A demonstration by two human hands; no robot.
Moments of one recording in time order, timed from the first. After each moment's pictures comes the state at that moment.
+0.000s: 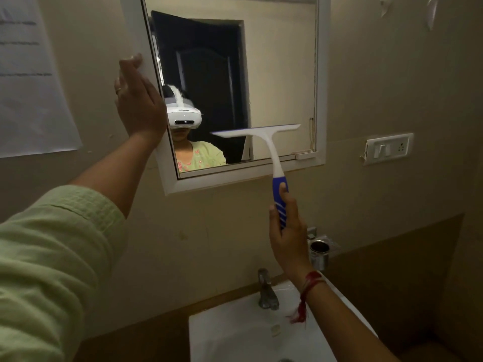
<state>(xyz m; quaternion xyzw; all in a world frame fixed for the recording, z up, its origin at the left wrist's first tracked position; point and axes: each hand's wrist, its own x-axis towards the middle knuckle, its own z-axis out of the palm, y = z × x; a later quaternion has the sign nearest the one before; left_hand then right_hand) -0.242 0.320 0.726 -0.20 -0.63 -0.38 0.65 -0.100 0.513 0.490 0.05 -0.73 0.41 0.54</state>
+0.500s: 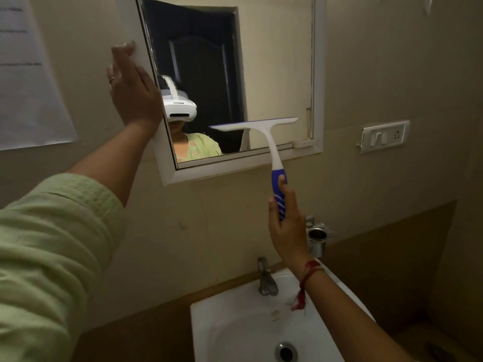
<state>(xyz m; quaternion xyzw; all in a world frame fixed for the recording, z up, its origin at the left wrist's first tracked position) -0.239 0.320 0.726 -0.19 -0.64 -0.37 0.64 -0.095 0.511 0.485 0.04 -0.73 0.42 0.54</state>
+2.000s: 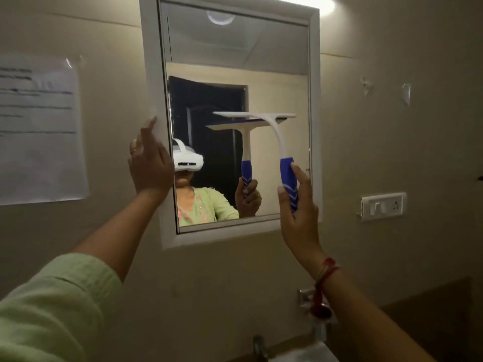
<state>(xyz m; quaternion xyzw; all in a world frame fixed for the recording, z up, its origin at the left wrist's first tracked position) -0.238 0.321 0.729 -0.19 -0.63 -0.36 0.66 -0.114 0.549 0.627 0.17 -0.67 0.39 0.61</state>
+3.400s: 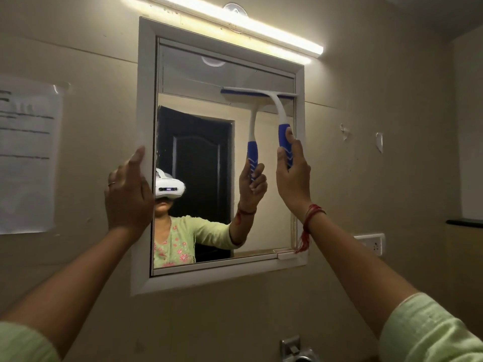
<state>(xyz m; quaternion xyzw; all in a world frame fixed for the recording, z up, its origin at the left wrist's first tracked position) -0.232 0.319 0.728 -0.20 -0.65 -0.33 0.65 -0.159 0.595 0.773 0.13 -0.63 0.32 0.69</state>
